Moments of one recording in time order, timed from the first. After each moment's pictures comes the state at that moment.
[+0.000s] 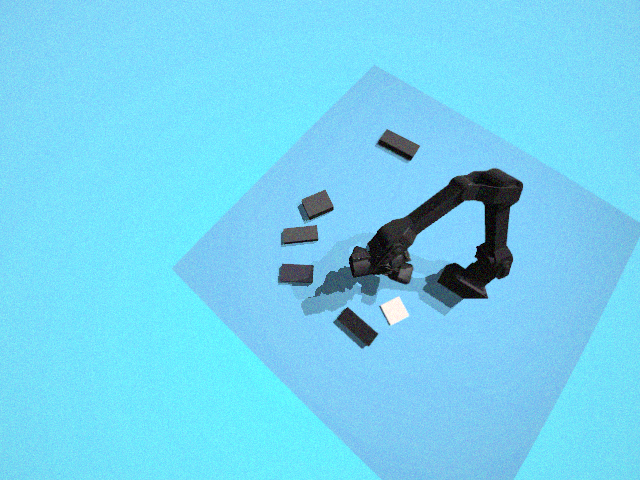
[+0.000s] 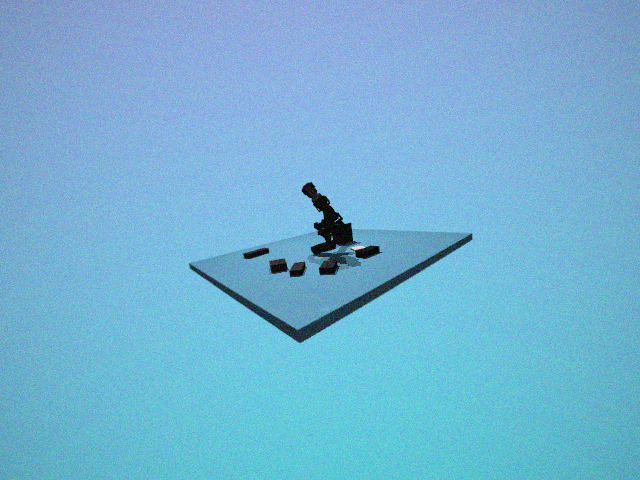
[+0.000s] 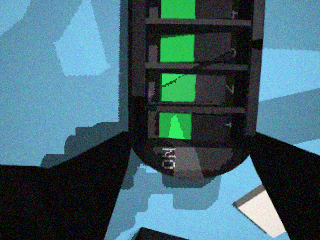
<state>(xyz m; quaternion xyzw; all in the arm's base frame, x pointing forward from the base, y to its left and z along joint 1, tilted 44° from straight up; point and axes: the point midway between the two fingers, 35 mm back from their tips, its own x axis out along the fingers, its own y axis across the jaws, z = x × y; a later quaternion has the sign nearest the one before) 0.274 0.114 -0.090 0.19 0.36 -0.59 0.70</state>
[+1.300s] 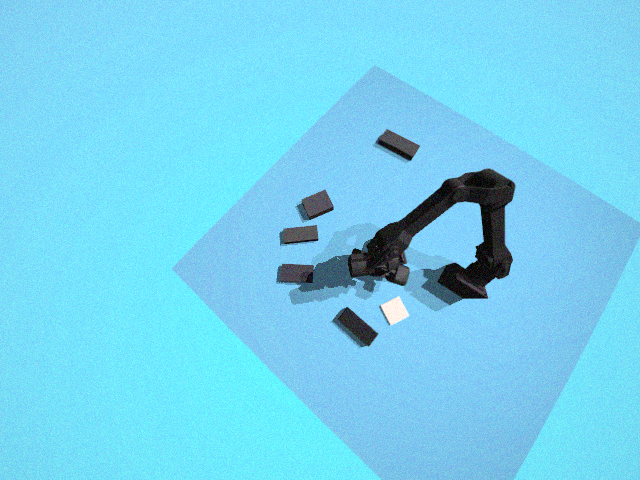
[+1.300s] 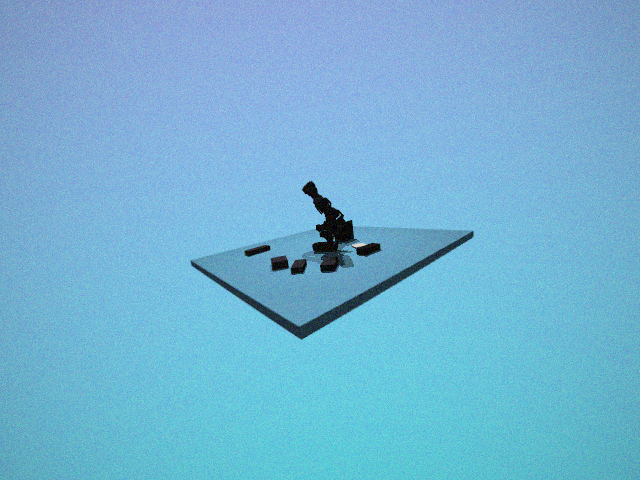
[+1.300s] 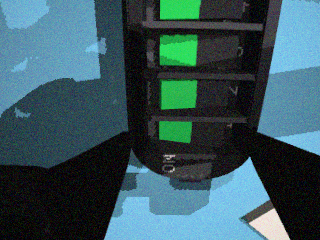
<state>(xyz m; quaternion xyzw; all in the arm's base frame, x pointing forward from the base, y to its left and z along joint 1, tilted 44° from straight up) 0.274 0.099 -0.111 0.20 0.36 -0.59 0.69</state>
